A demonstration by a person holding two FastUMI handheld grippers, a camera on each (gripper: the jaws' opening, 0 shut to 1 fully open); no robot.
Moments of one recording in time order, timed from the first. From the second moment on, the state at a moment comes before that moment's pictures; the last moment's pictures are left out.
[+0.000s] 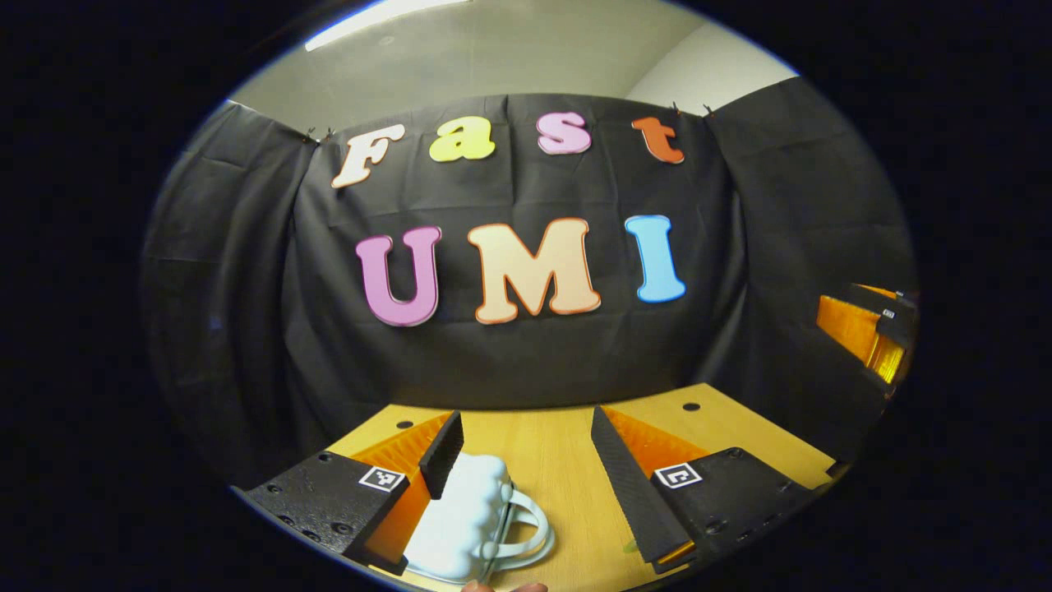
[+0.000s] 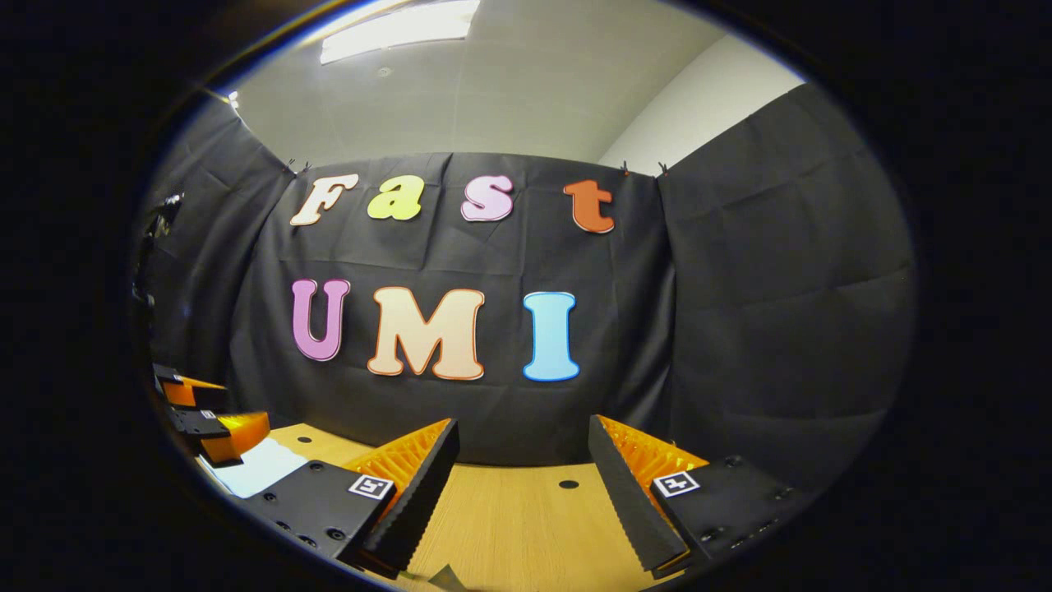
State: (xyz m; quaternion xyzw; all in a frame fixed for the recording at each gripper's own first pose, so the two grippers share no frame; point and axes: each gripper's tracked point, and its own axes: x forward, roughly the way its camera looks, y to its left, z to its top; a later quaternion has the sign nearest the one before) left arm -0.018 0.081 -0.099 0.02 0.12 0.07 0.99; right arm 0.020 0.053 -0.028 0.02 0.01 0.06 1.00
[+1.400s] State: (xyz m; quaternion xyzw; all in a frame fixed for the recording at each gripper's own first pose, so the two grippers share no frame) left arm -0.013 0.086 -0.361 -0.03 0.52 0.04 0.85; right arm 0.044 -0.016 -0.070 -0.04 0.06 -0.03 1.00
